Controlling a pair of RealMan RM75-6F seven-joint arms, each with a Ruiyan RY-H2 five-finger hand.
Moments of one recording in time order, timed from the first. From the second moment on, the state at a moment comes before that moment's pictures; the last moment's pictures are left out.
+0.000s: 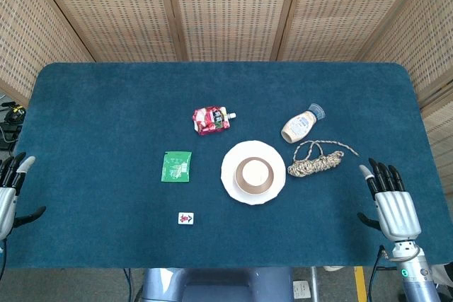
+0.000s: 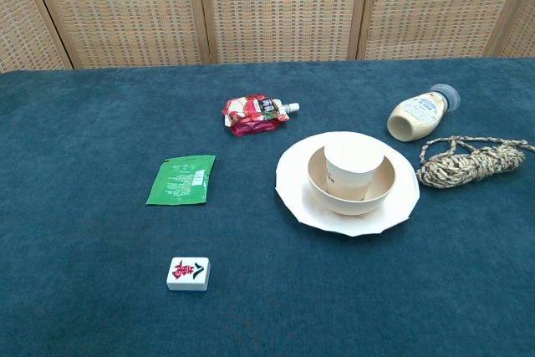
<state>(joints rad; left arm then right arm) -0.08 -1.13 -0.05 -1.60 1.47 1.50 0.08 0.14 -1.24 0.06 -1.59 -1.51 1.44 -0.16</state>
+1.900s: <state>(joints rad) -0.09 -1.12 -0.05 -1.58 1.46 1.46 0.00 0.72 -1.55 0.25 -1.77 -0.82 1.07 -0.80</state>
